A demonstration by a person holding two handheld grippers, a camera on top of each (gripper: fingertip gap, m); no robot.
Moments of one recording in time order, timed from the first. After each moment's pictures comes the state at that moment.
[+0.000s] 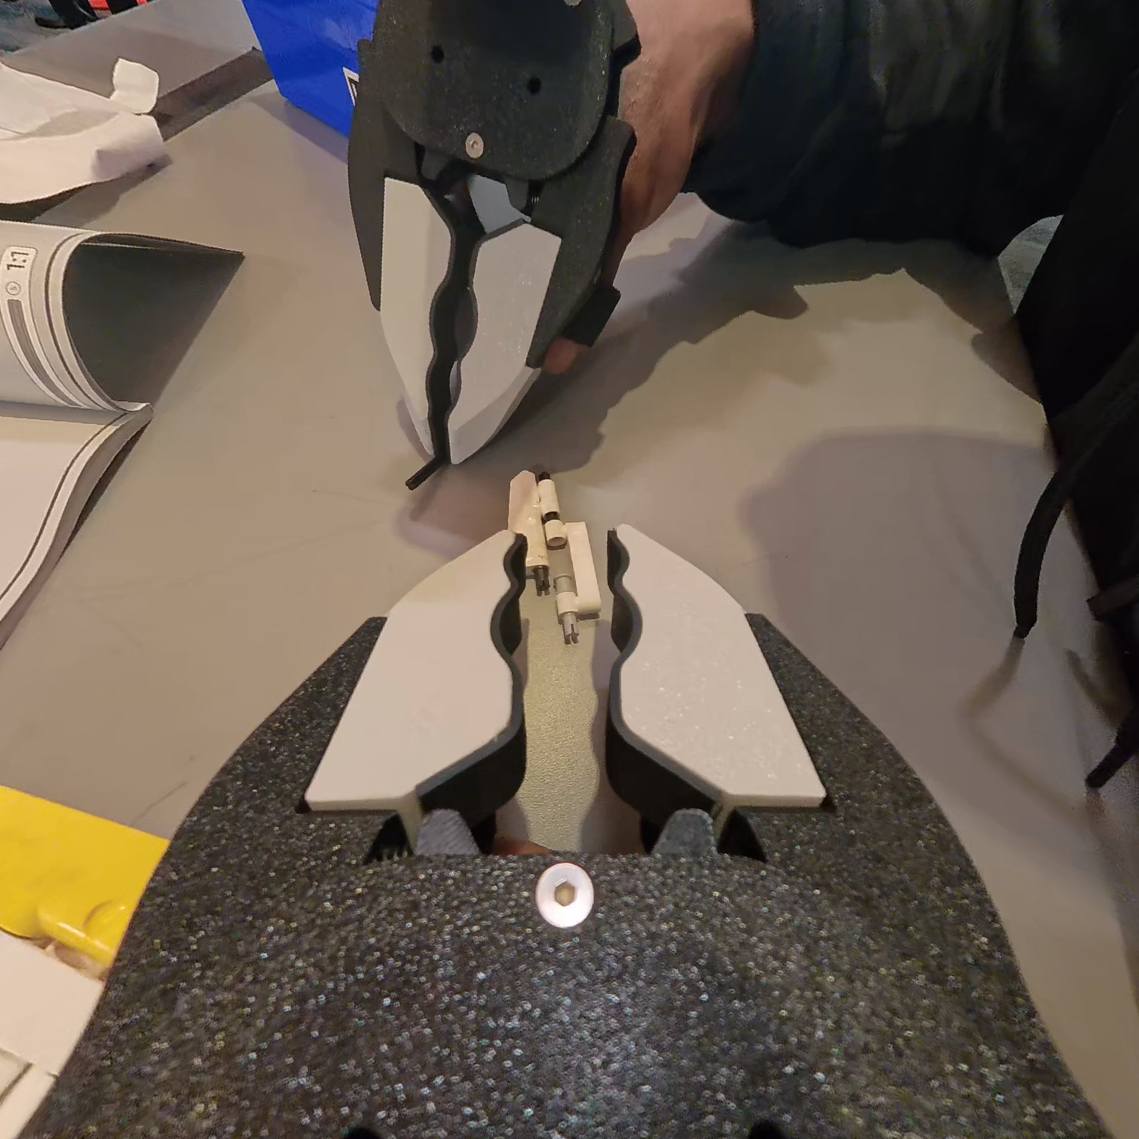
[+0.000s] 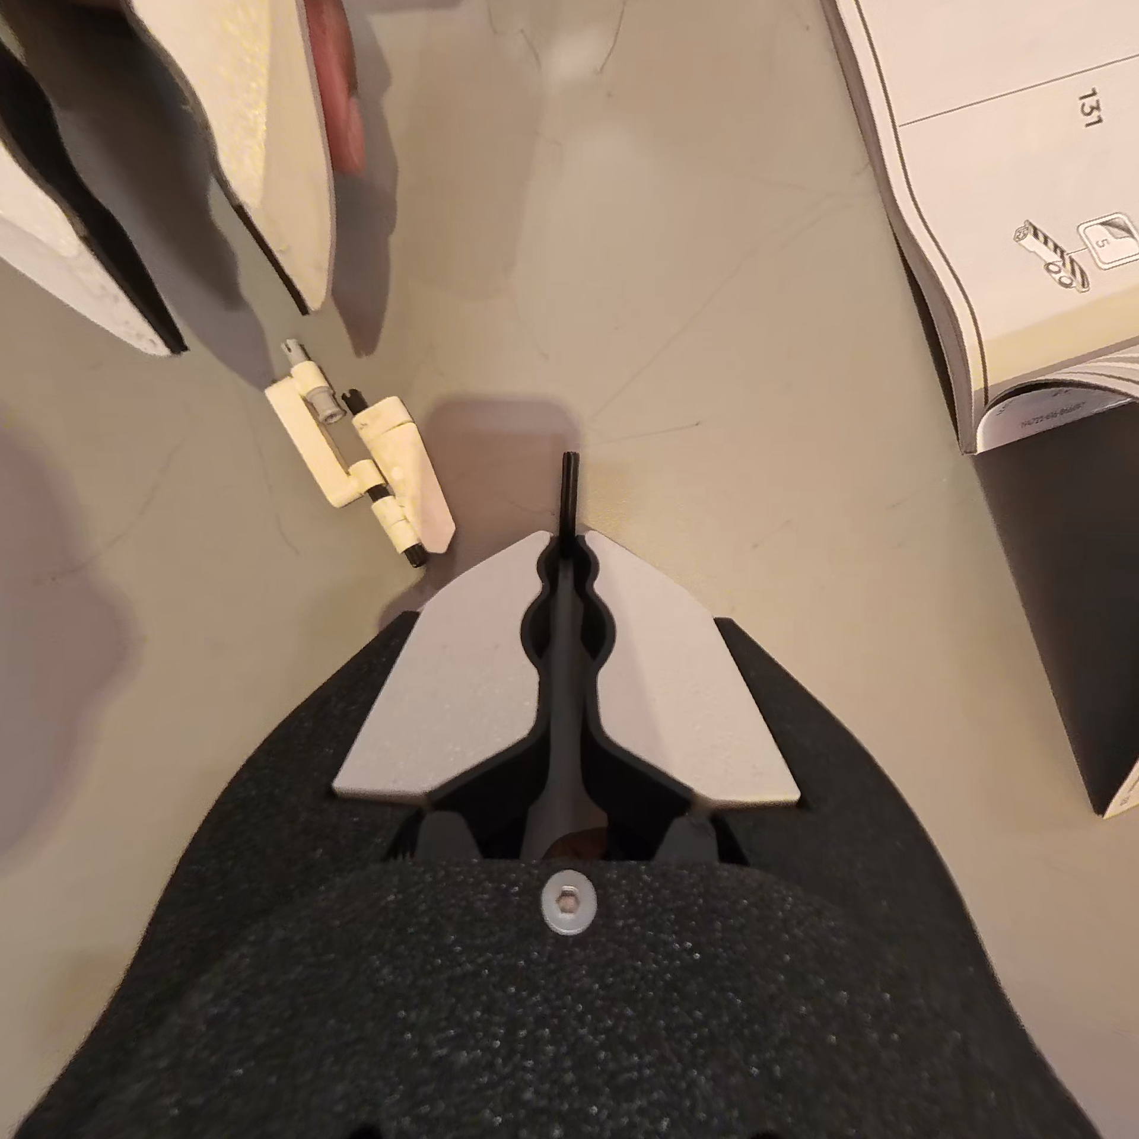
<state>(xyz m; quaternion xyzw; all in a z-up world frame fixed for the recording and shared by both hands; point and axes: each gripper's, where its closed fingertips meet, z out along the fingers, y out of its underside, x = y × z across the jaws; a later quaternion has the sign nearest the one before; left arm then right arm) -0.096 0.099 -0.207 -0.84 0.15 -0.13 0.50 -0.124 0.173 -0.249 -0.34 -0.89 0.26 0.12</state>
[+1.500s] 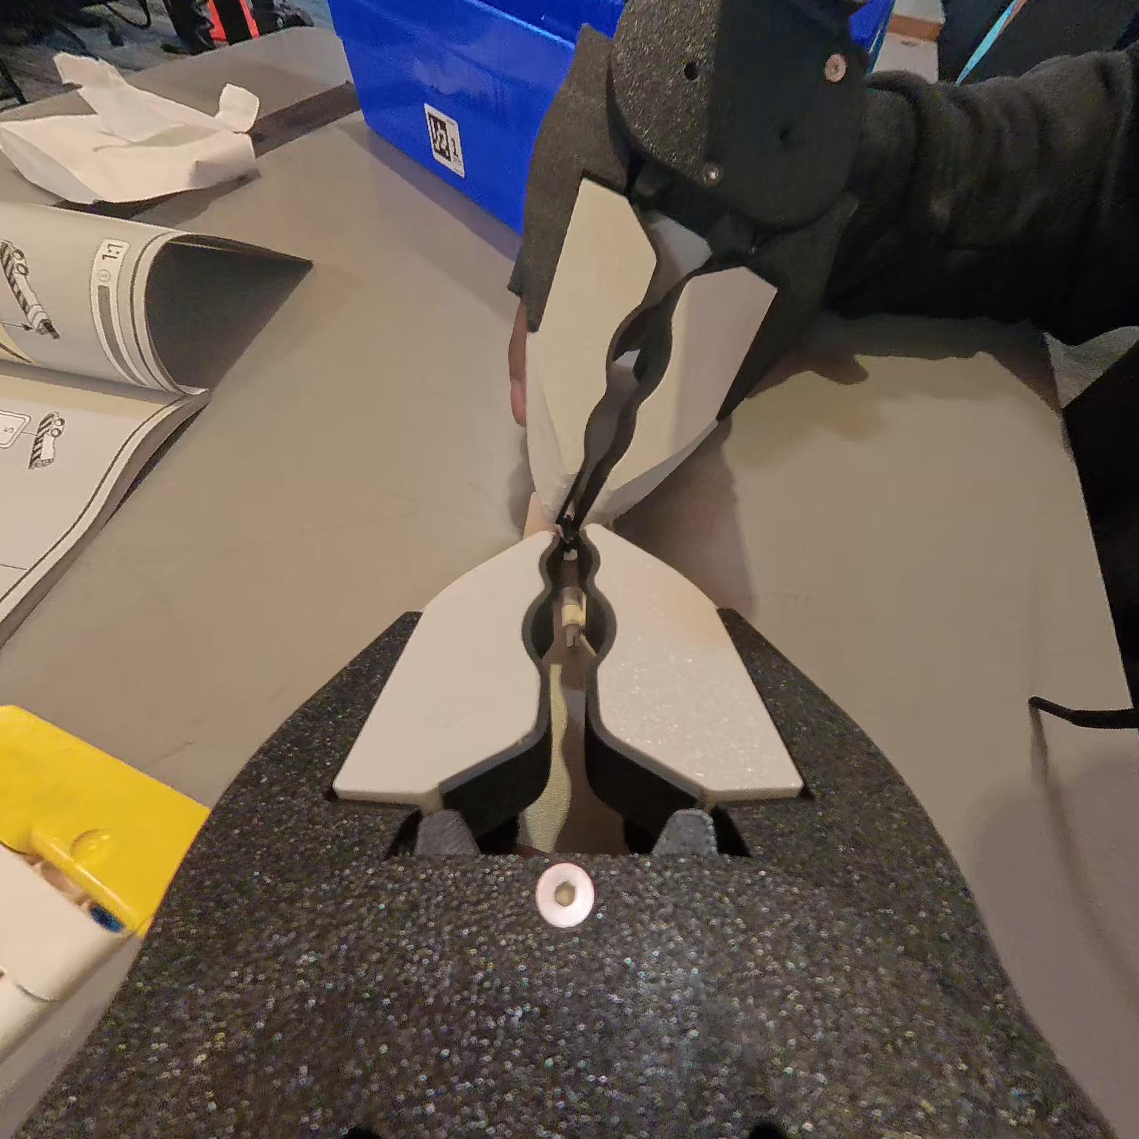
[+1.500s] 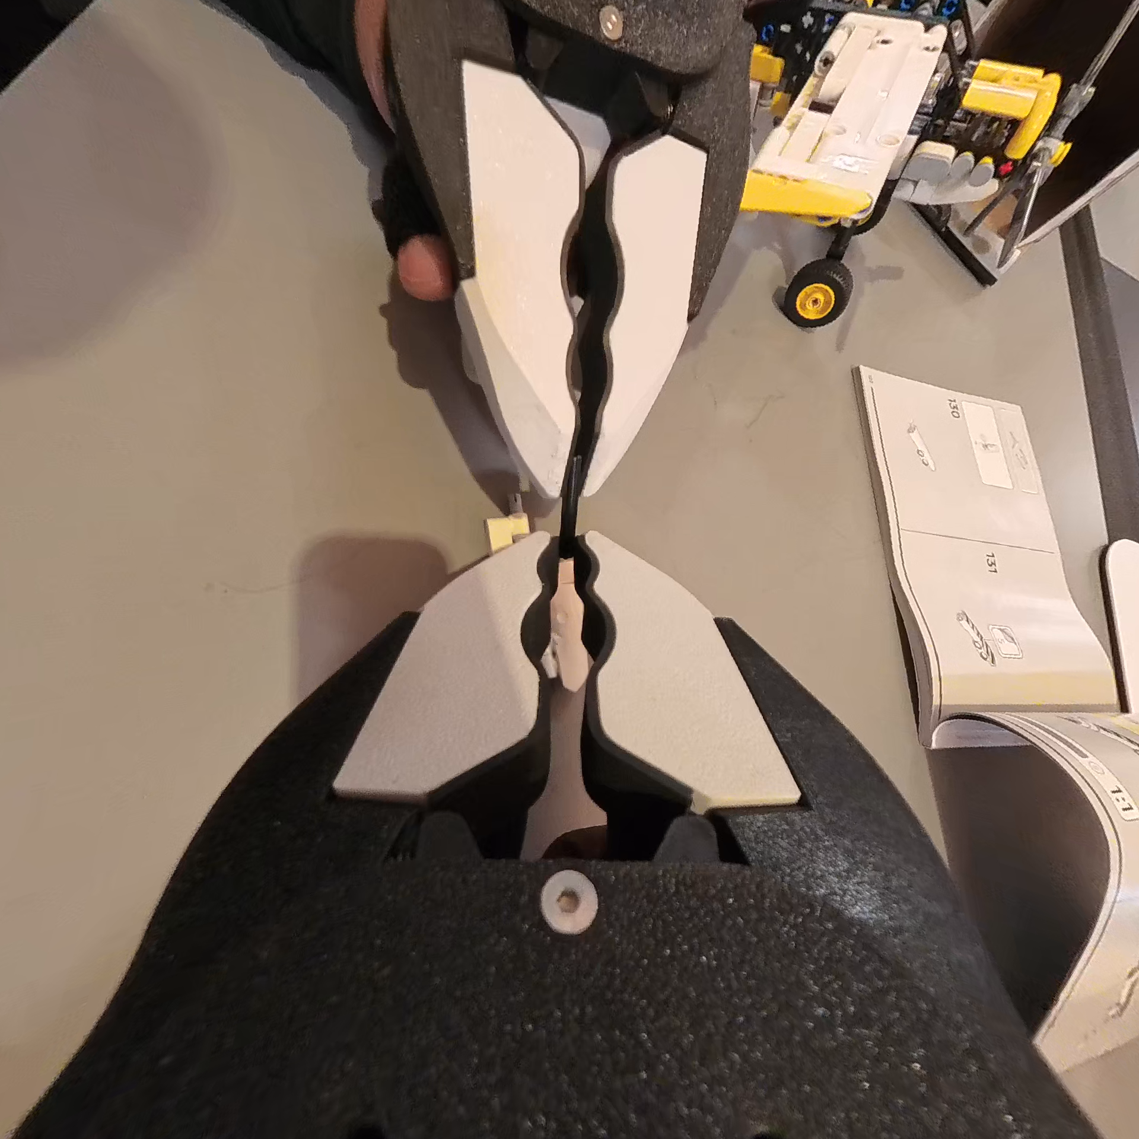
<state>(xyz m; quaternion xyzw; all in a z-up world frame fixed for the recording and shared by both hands) -0.100 0.102 -0.202 -0.84 0.09 -0.11 0.53 -0.103 0.105 -0.212 -0.13 -0.89 0.37 0.22</state>
